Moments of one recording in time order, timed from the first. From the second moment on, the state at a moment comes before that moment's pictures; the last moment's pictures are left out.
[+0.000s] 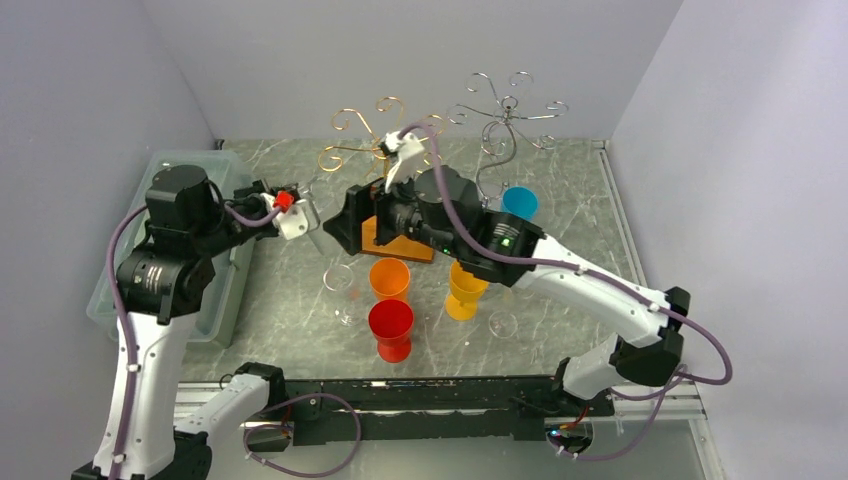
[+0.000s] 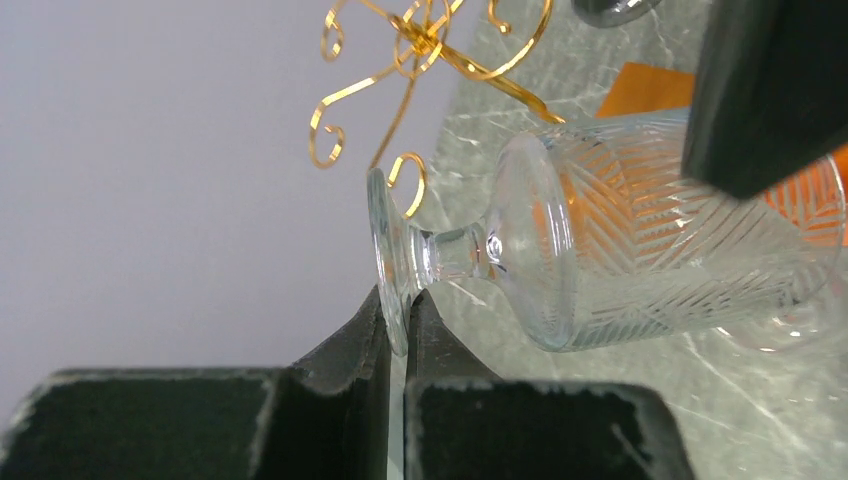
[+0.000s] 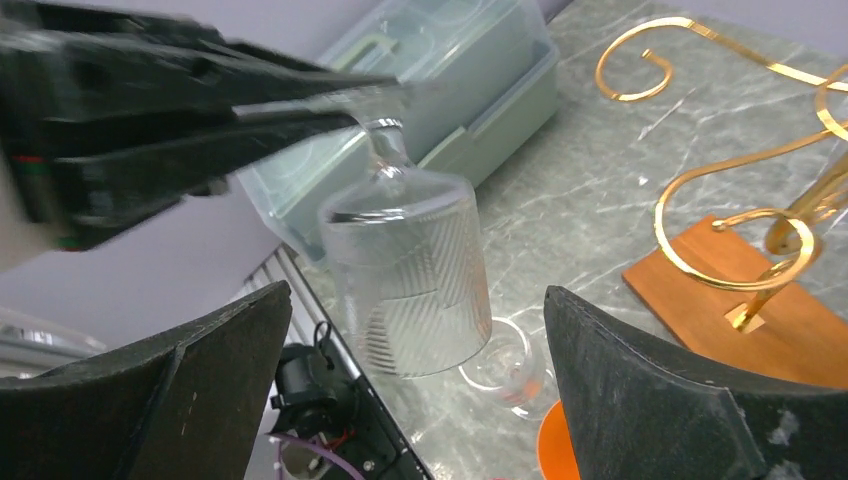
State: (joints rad) left arm -0.18 0.94 1.47 -0.87 0.50 1.01; right arm 1.13 1.45 1.69 -0.39 0.17 0.44
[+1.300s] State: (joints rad) left arm -0.18 1.16 1.60 -0.70 0.33 0.65; right arm 1.13 1.55 1.05 0.52 0.39 0.18
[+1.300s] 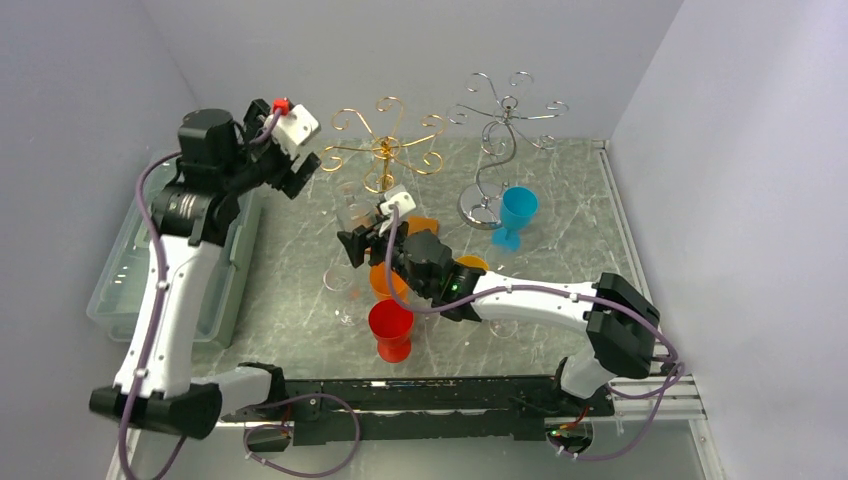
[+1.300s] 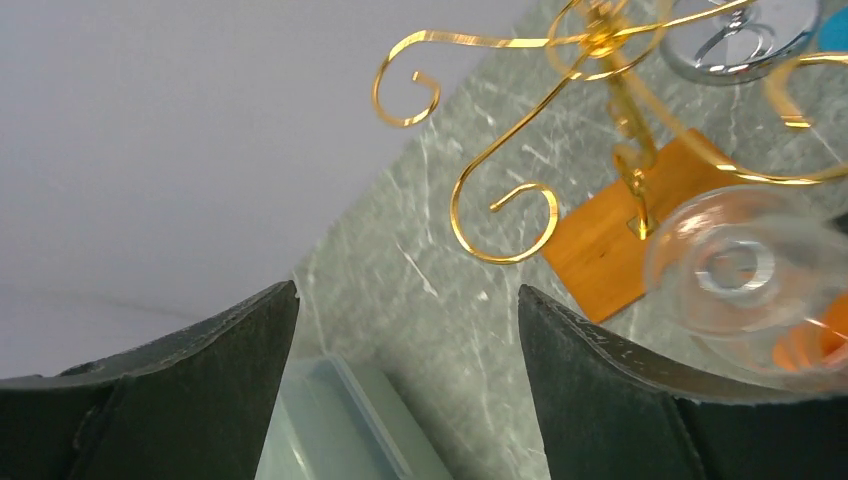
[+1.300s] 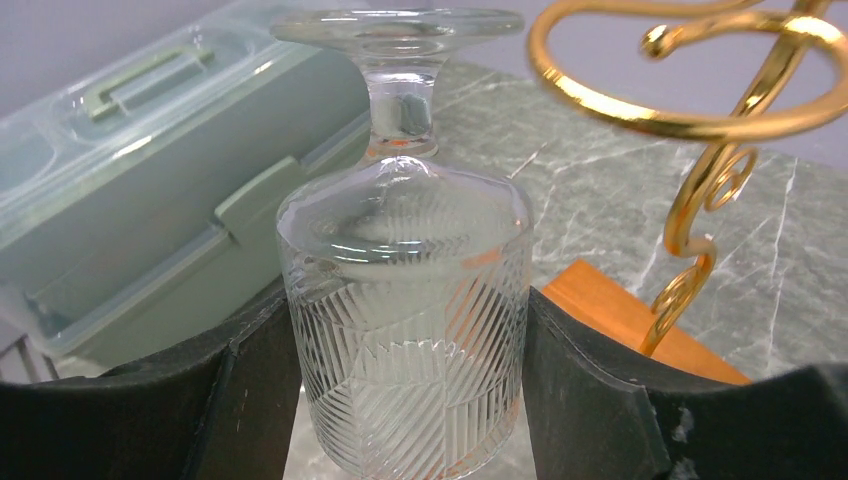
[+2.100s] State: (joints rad) left arm 0.08 1.38 1.65 -0.65 0.56 0.33; right arm 1.08 1.69 1.09 0.70 0.44 0.18
